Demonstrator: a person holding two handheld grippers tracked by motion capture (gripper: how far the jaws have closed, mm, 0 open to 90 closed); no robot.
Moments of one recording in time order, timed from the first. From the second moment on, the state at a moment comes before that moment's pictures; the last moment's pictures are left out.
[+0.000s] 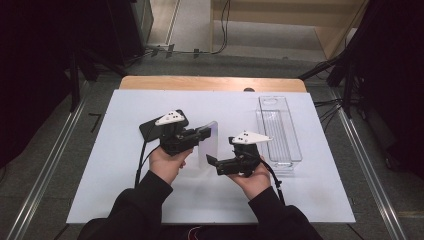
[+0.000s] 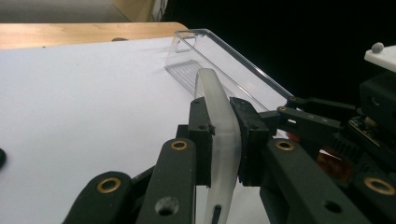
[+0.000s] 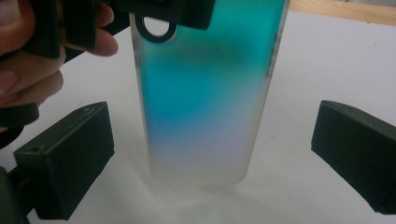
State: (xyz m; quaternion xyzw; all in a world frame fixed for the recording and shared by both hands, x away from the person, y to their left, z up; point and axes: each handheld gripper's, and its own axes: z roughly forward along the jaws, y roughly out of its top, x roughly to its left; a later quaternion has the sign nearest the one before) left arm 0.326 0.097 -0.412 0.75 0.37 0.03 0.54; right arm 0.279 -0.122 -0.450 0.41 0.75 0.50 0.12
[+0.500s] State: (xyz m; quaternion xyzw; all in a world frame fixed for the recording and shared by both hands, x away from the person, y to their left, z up) left arm 0.316 0.088 -0.415 0.75 0.37 0.01 0.55; right arm 0.288 -0.109 -0.442 0.42 0.76 0.49 0.12
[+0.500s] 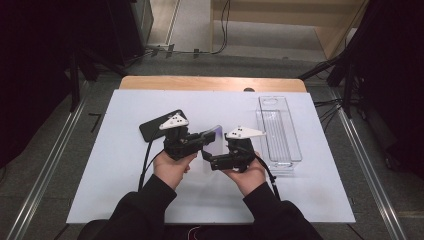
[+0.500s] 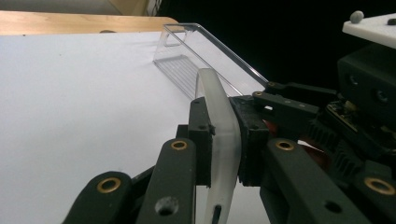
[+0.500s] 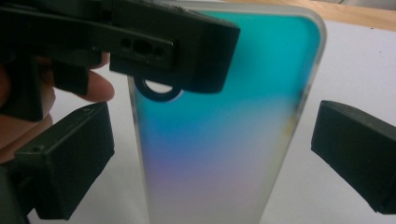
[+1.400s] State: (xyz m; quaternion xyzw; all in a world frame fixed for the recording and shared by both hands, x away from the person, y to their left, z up) left arm 0.318 0.093 -0.411 0.74 0.38 0.00 0.55; right arm 0.292 -0.112 -0.438 0.42 0.75 0.49 0.13
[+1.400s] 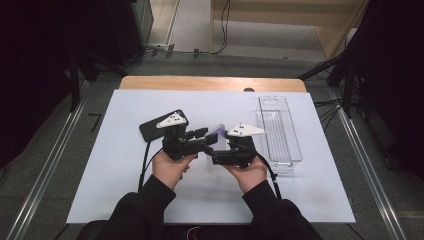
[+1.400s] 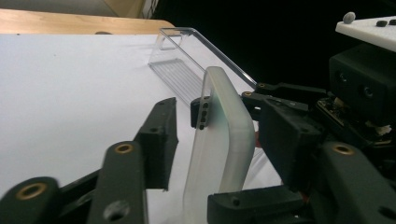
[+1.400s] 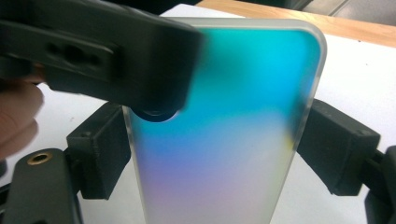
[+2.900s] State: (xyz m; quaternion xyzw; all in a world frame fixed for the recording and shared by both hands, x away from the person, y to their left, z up) left arm 0.312 0.164 -0.434 0.82 0.31 -0.06 0.48; right arm 0.303 -0.177 -0.412 0.35 0.79 0.50 0.03
